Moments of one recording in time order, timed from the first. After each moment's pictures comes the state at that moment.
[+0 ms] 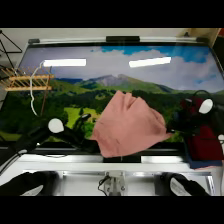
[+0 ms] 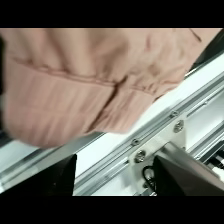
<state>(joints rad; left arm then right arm) -0.58 -1.12 0.67 0.80 -1.12 -1.47 -0.18 -1.13 0.86 -1.44 1.42 1.50</state>
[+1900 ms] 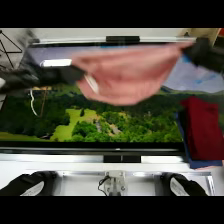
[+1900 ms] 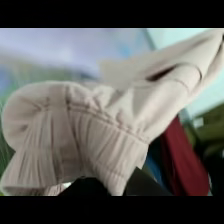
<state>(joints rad) -0.27 -1.05 1.42 0.72 -0.91 -1.38 -0.17 -1.06 1.42 -0.61 0.84 1.30</state>
